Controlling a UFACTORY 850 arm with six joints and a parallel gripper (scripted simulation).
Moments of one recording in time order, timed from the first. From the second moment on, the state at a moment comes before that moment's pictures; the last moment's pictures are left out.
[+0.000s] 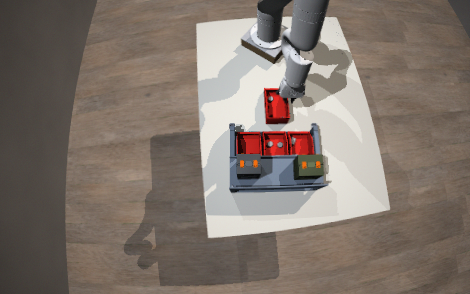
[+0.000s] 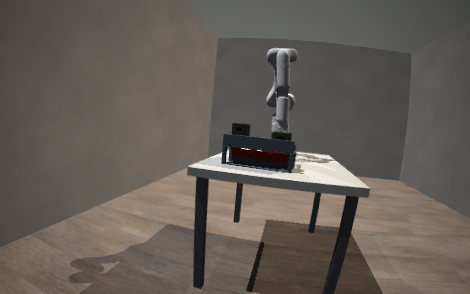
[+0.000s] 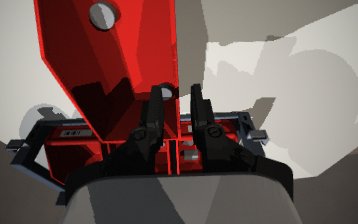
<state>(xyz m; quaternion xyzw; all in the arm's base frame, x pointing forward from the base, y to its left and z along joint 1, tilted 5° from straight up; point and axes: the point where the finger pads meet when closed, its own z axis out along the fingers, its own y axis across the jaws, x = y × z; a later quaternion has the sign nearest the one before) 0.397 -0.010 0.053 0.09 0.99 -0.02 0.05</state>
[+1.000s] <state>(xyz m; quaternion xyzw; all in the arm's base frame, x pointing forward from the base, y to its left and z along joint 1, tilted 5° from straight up) 0.395 -0.007 0.104 0.09 0.99 -0.03 0.09</state>
